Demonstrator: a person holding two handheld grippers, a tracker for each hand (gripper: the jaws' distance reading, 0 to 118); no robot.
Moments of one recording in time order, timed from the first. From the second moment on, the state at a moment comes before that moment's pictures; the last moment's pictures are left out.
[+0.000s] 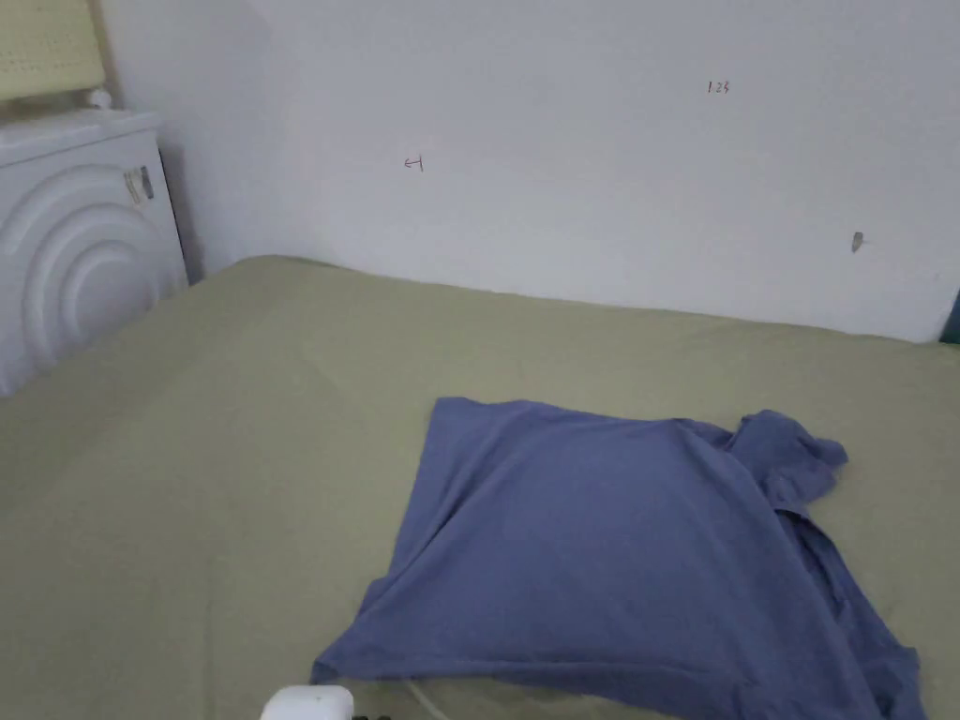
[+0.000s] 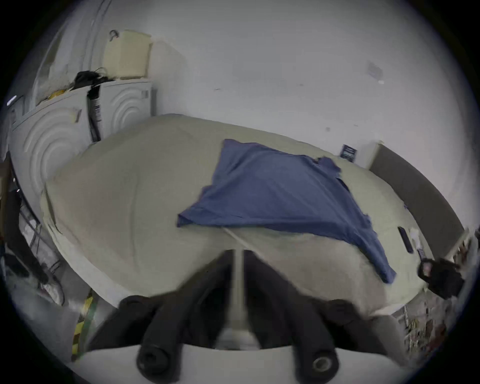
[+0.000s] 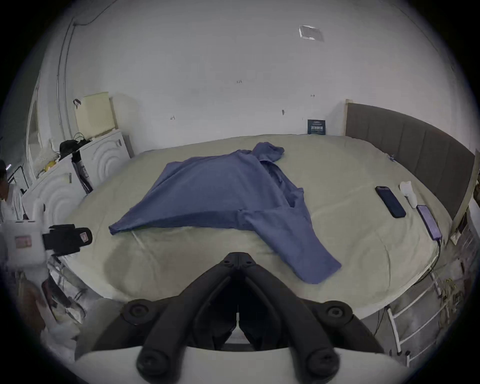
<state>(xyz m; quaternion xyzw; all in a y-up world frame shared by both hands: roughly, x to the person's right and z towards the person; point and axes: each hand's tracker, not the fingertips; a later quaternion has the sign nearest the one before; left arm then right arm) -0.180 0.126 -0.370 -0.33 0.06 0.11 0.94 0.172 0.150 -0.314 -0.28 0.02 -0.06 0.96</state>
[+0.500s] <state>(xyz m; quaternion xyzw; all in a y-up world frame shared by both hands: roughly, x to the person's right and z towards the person) -0.226 0.058 -0.515 -0.44 0.09 0.18 0.88 0.231 0.130 -0.390 -0.33 0.01 -0.04 0.94</state>
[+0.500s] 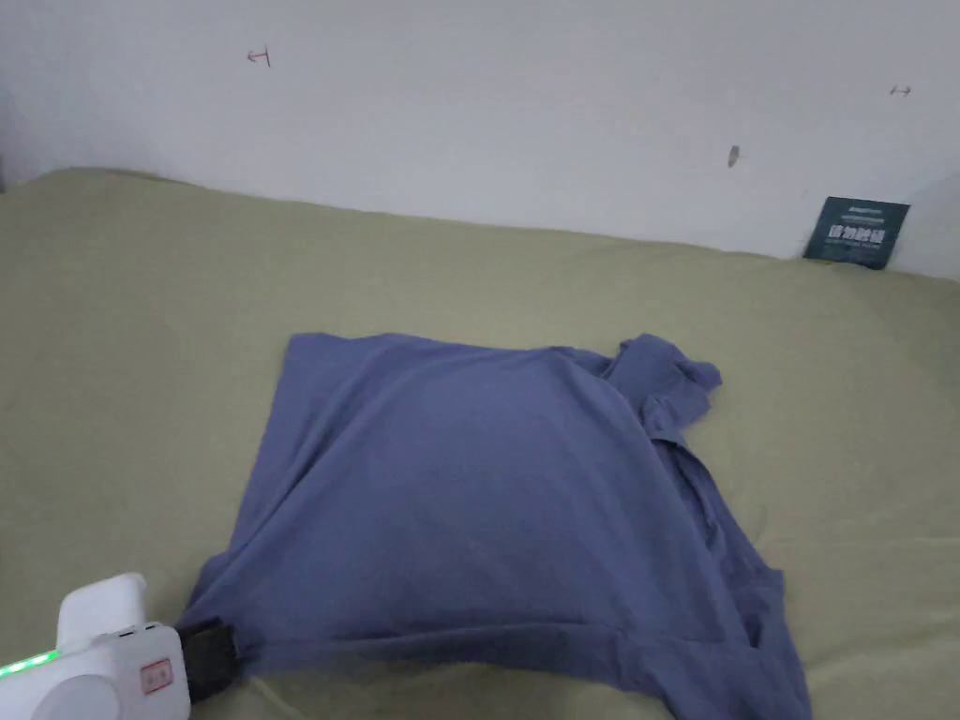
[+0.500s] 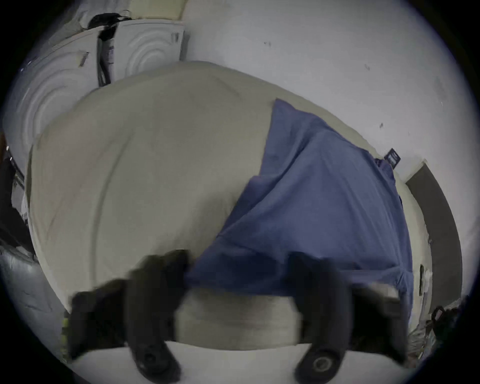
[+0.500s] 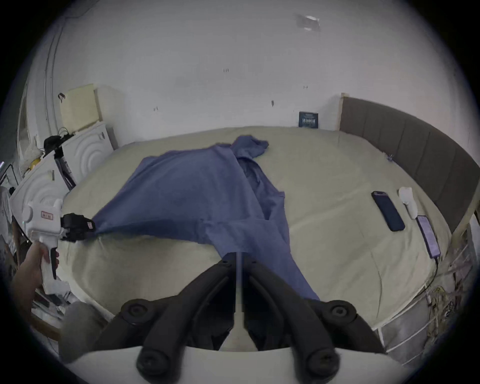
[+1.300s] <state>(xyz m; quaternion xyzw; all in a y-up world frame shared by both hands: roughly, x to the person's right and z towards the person) -0.230 0.071 -0.507 -0.40 0.08 0.16 0.90 0.240 0.087 -0.449 -0.39 -0.01 0.01 0.92</state>
